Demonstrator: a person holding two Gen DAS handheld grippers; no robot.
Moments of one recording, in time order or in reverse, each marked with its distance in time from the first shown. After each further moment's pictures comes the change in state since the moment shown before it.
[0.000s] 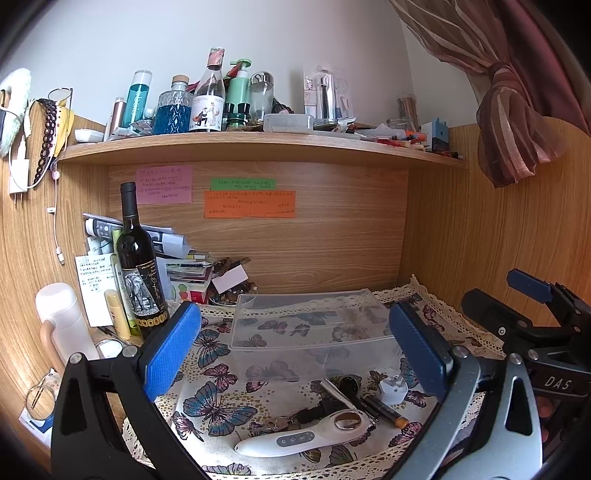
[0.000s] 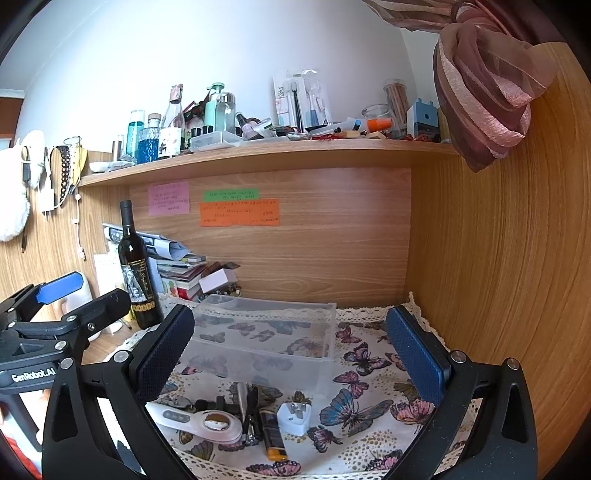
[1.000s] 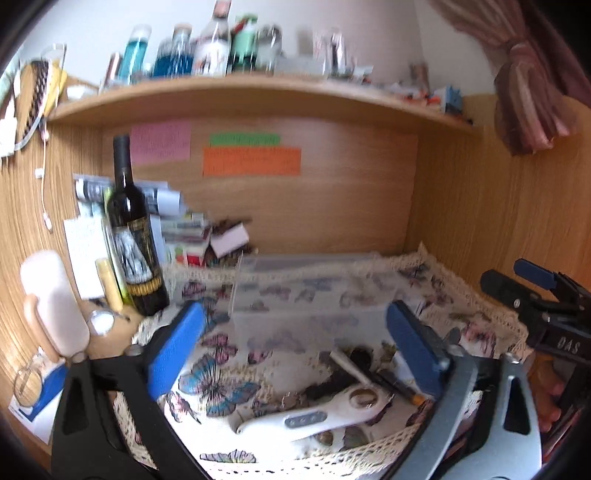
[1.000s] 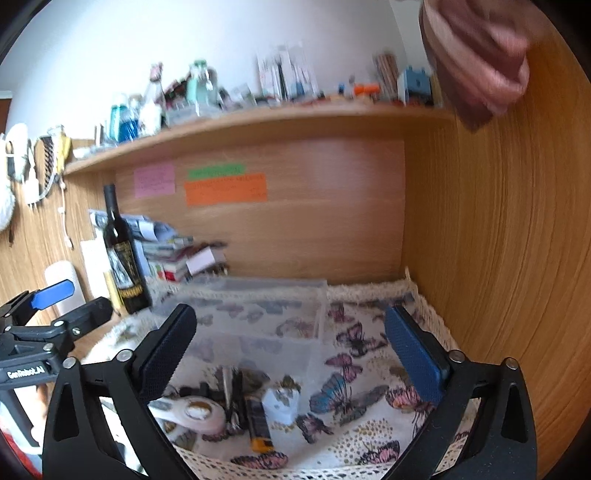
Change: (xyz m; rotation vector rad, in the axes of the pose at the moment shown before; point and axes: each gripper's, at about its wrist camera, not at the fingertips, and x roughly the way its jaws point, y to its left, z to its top) left arm 0.037 0.017 -0.033 0.005 0.127 -0.006; right arm 0.029 -0.021 -0.017 0.027 0.129 -0.017
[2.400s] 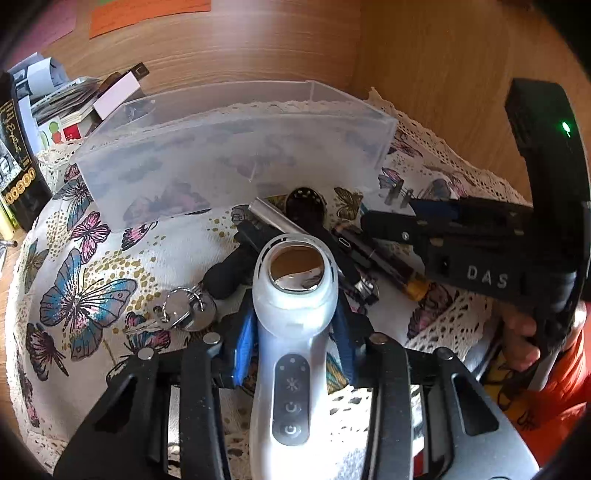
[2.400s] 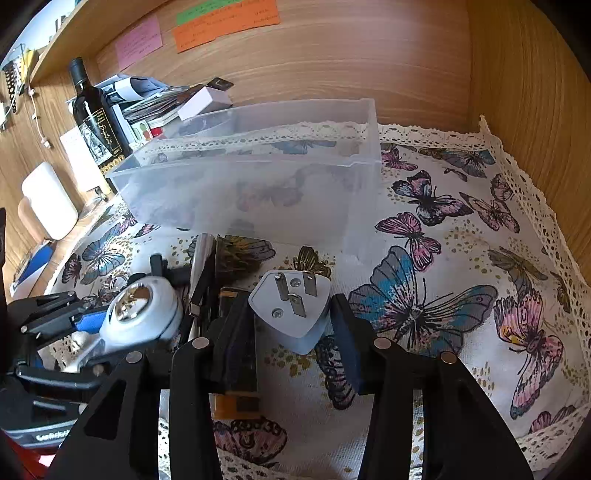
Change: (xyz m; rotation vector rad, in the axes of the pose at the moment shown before) left arm 0.098 -0.050 -0.075 0.087 0.506 -0.262; right arm 0.116 -0.007 -0.074 -0.005 0.478 0.160
